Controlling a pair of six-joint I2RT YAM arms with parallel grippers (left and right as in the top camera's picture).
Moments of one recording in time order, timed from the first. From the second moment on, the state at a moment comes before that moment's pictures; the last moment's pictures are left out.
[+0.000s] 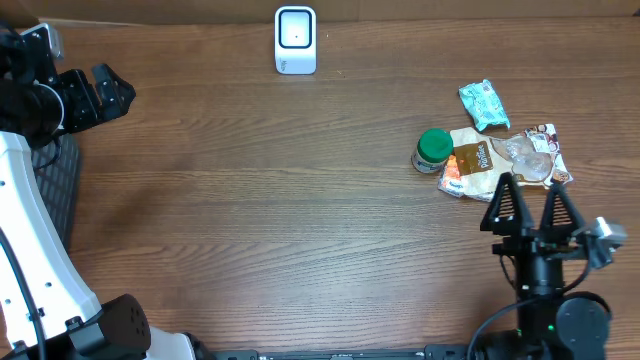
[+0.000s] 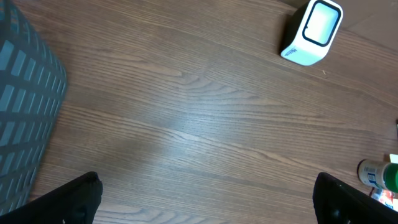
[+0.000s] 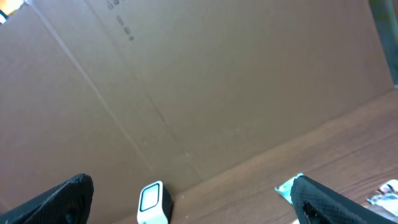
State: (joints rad) left arm 0.39 1.67 2.08 -1.45 0.30 -0.02; right arm 0.13 0.14 0.37 -0.08 0.18 0.51
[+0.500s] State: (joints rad) left arm 0.39 1.67 2.08 -1.45 0.30 -0.02; right arm 0.13 0.01 0.08 0.10 0.20 0.51
